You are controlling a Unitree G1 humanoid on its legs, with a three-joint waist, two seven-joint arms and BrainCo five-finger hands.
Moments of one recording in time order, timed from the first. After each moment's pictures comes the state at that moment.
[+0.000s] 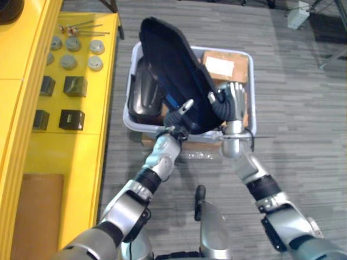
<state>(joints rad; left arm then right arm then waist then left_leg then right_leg) -0.82 -0.02 -0.41 0.71 -0.98 -0.26 0.26 -0.61 -0.28 0.31 0.31 -0.56 -0.19 -0.67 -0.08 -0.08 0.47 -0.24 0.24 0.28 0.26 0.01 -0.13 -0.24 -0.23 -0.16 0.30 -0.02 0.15</state>
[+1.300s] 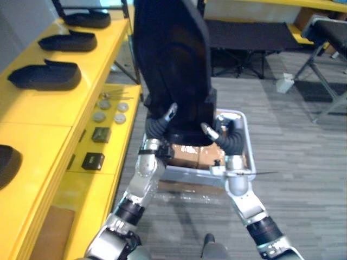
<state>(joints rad) -0.42 0.08 -0.31 0.04 -0.13 -0.33 0.42 -0.24 -0.20 0.32 0.00 0.21 -0.50 -0.23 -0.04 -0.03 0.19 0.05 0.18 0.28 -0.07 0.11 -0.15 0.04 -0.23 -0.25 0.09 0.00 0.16</state>
